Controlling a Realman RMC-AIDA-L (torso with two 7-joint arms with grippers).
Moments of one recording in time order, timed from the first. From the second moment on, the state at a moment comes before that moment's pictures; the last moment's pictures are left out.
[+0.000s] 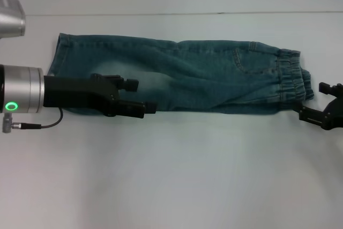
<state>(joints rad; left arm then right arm) -0.57 -2.10 0.82 0.87 2.07 1.56 -1.79 0.37 2.09 -0.54 -0.51 -1.86 -1.12 0.99</state>
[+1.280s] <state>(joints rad) -0.57 -2.11 0.83 0.87 2.09 1.55 -1.80 0.46 2.09 -0.64 -0.49 -1.95 -1.03 0.98</state>
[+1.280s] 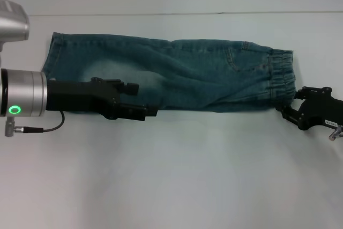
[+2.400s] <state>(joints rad) -0.63 -2.17 0.91 0.68 1.85 1.09 -1.62 0.39 2.09 -0.63 -0.73 -1.96 -1.19 1.08</state>
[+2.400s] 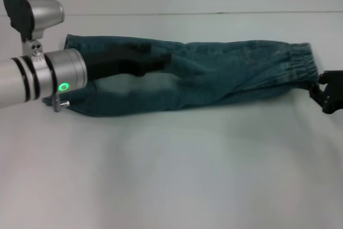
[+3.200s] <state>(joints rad) -0.84 -2.18 1.00 0.09 1.32 0.88 -1.02 0.34 2.10 -0.90 -1.21 -1.99 -1.32 1.37</state>
